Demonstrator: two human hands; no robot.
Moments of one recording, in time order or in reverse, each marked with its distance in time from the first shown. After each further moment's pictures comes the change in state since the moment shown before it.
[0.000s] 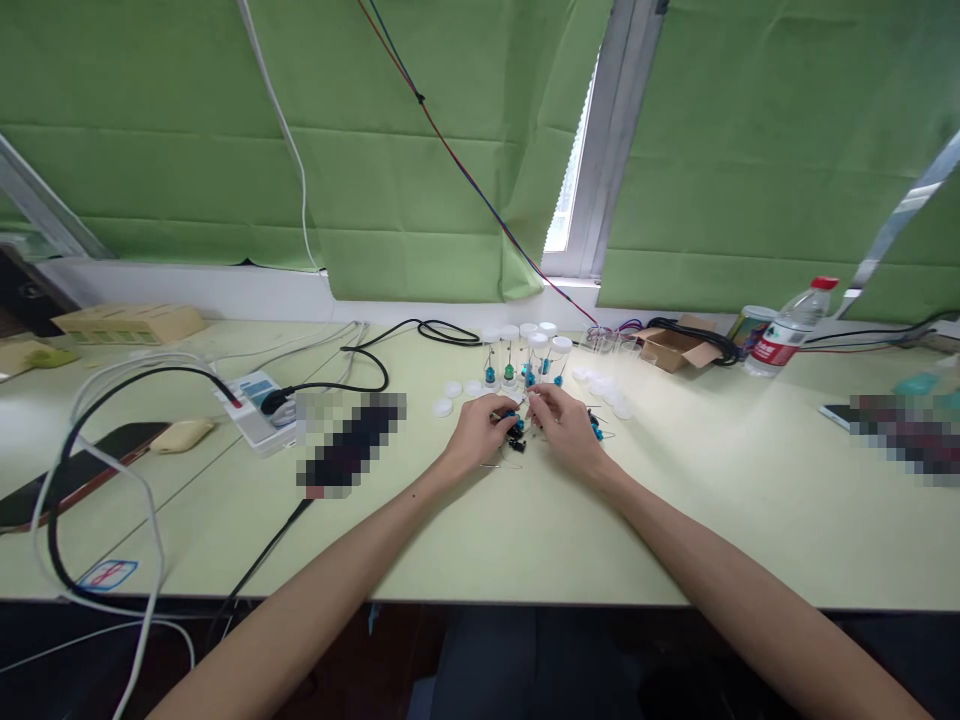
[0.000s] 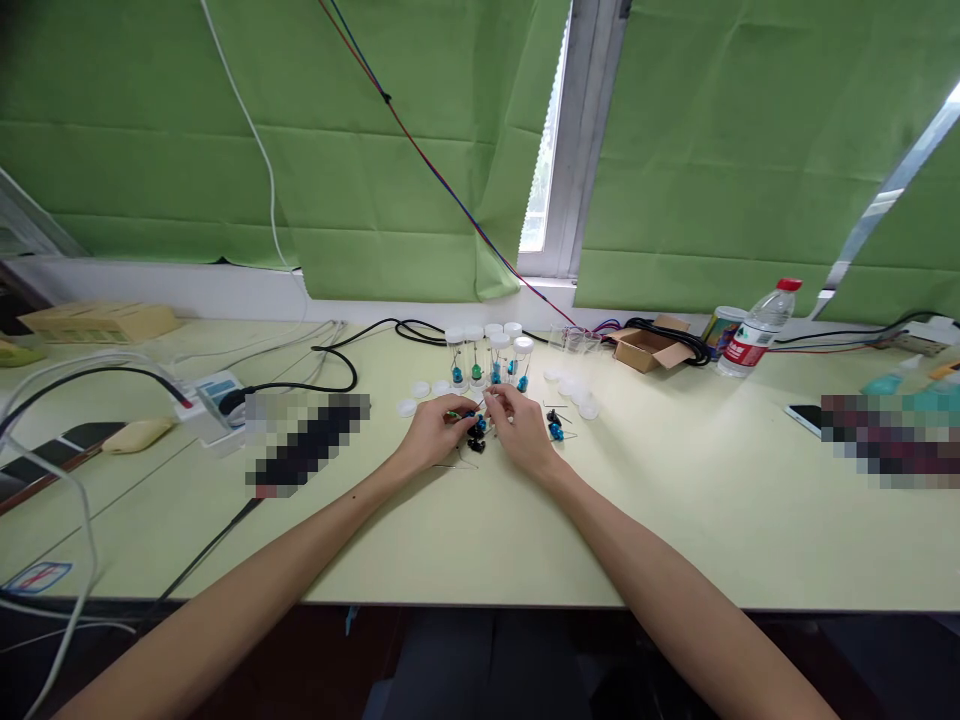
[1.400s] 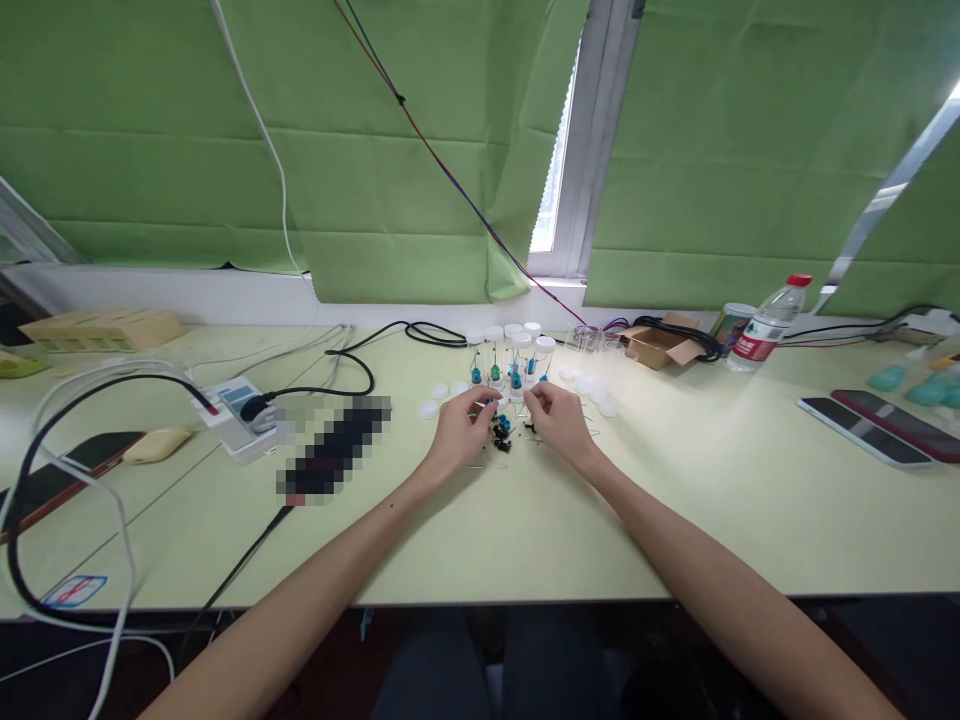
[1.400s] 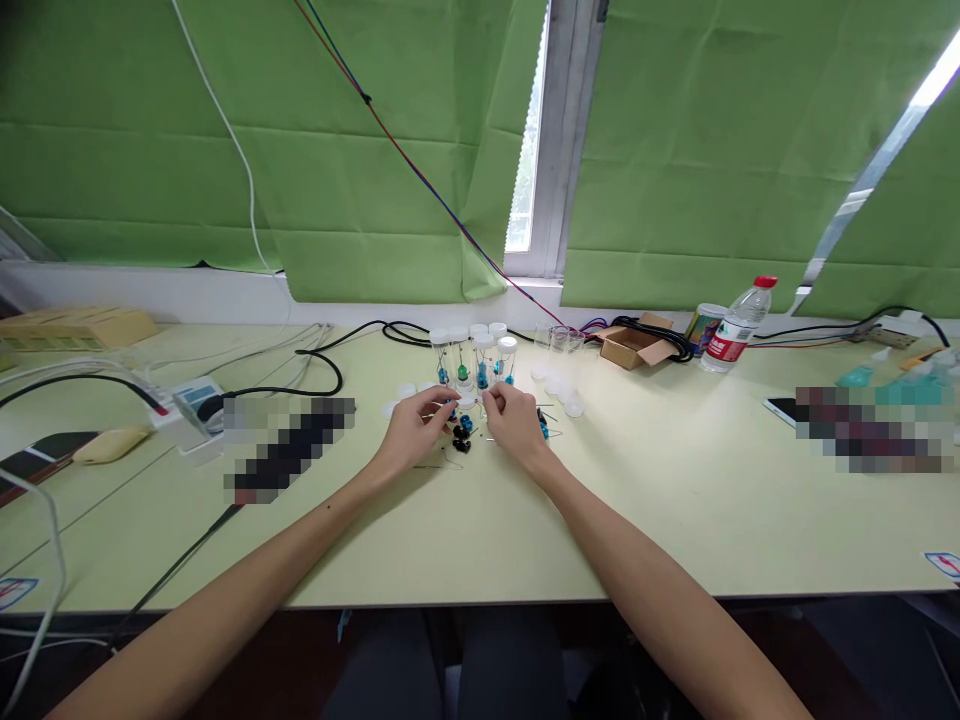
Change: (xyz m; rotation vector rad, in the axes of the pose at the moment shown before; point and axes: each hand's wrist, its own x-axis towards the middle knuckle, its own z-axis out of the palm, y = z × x) left_hand 0.000 0.018 -0.007 -0.239 0.092 -0.151; right_hand 0.012 0.004 -0.009 -0.288 0.092 0.024
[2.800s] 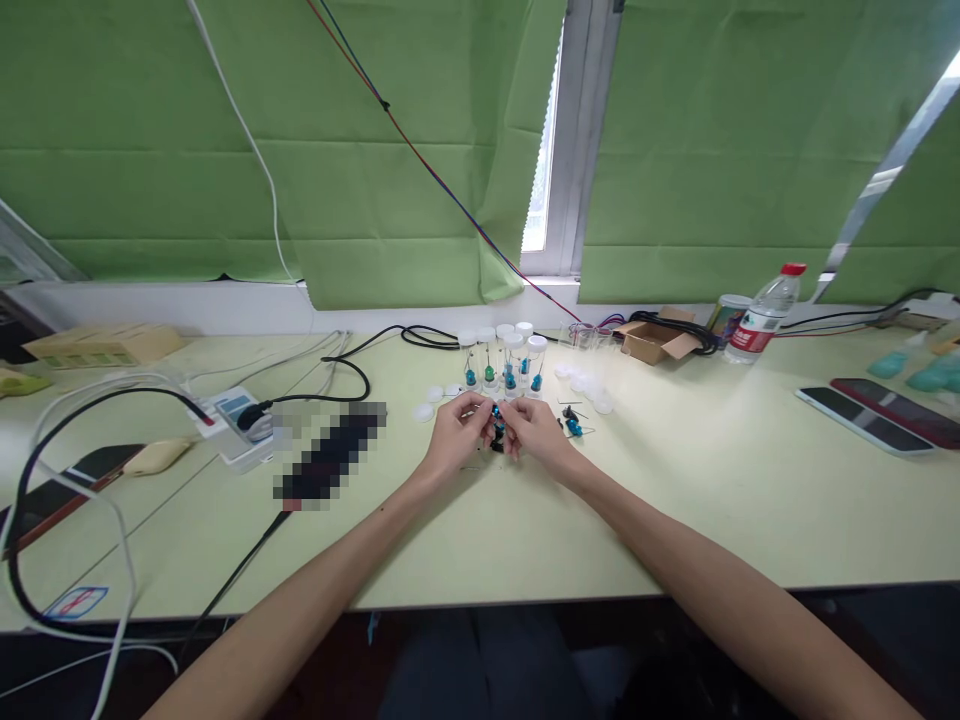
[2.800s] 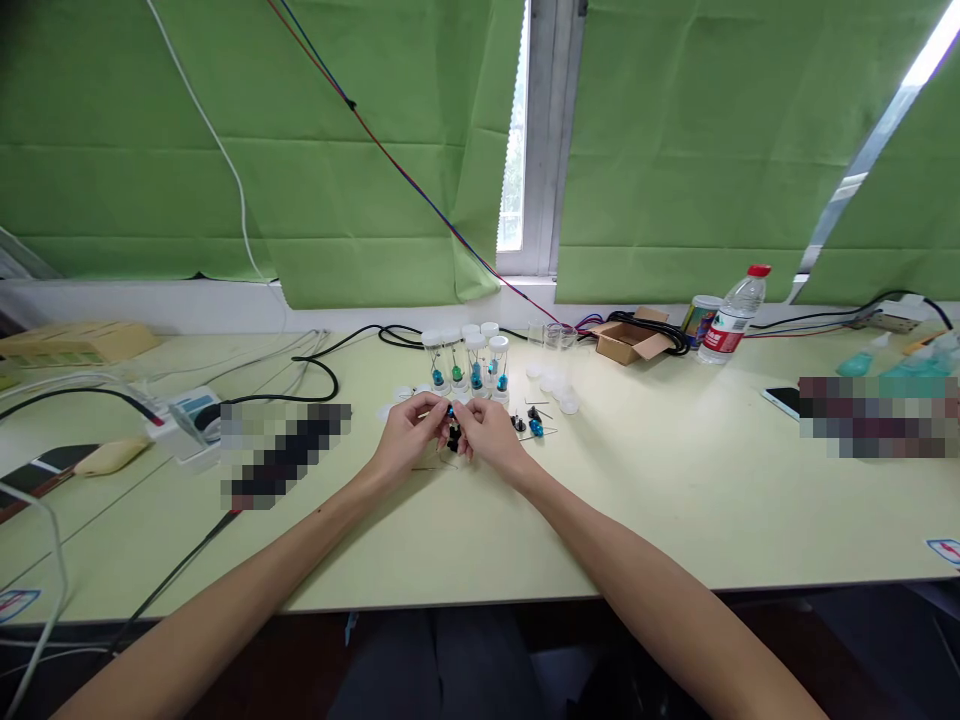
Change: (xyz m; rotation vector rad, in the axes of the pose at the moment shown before) left_hand -0.006 0.010 0.003 -0.252 -0.026 -0.134; right_hand -0.013 -0.016 0.020 0.617 -0.299 0.297
